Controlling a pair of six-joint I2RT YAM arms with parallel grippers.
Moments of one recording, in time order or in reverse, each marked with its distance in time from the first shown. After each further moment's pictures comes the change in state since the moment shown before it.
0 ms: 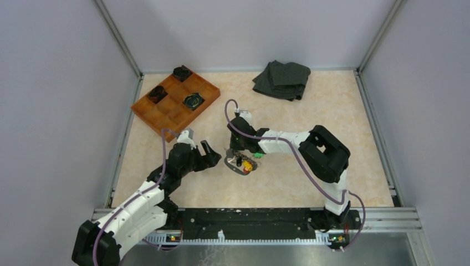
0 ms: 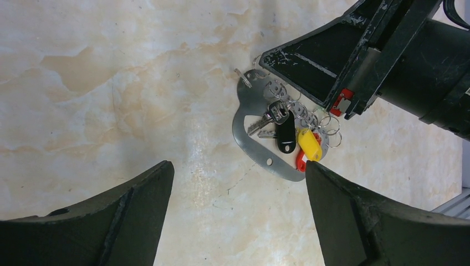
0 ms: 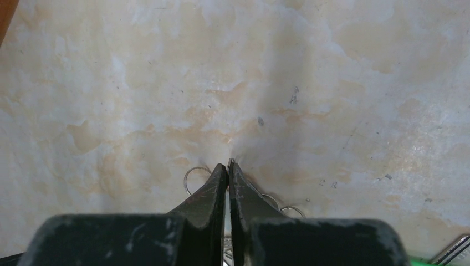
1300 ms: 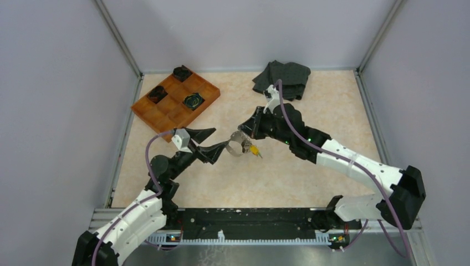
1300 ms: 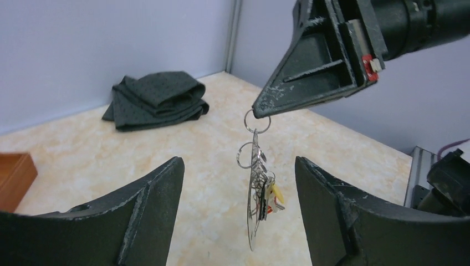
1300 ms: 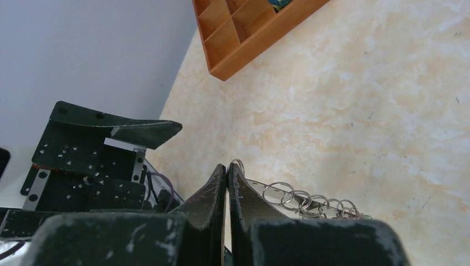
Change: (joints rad) left arm 0.001 -0.131 -0.122 0.859 0.336 0.435; right arm -0.047 -0.692 -0.201 0.013 -0.212 -0.057
